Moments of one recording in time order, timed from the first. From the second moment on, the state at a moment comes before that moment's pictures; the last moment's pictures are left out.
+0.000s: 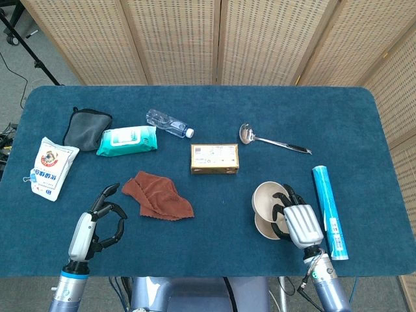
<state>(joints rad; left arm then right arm) -0.15 -1.51 -0.02 -1.92 1.64 1.52 -0.18 0.28 -1.40 0.09 -1.89 -1.35 1.28 -0.45</state>
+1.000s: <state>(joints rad) -0.15 -1.51 -0.02 -1.91 1.61 1.50 -0.20 0.44 -1.54 0.19 -1.69 -1.21 1.18 -0.48</state>
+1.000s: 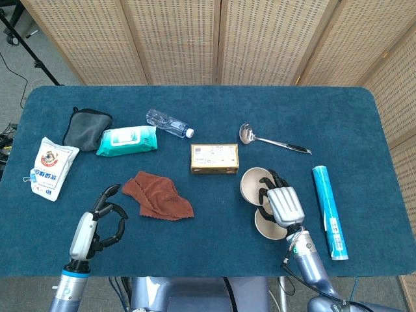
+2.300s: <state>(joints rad) -0.15 -1.50 -0.02 -1.92 1.62 1.51 -0.21 0.47 -1.64 0.15 -1.63 -1.22 1.21 -0.45</state>
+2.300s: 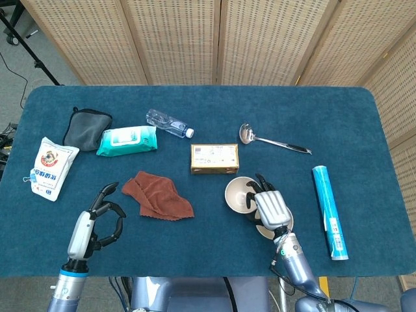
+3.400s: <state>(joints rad) -0.15 -1.51 -0.02 -1.91 1.62 1.51 -0.20 0.53 -1.57 0.21 -1.78 -1.22 1.23 -0.60</state>
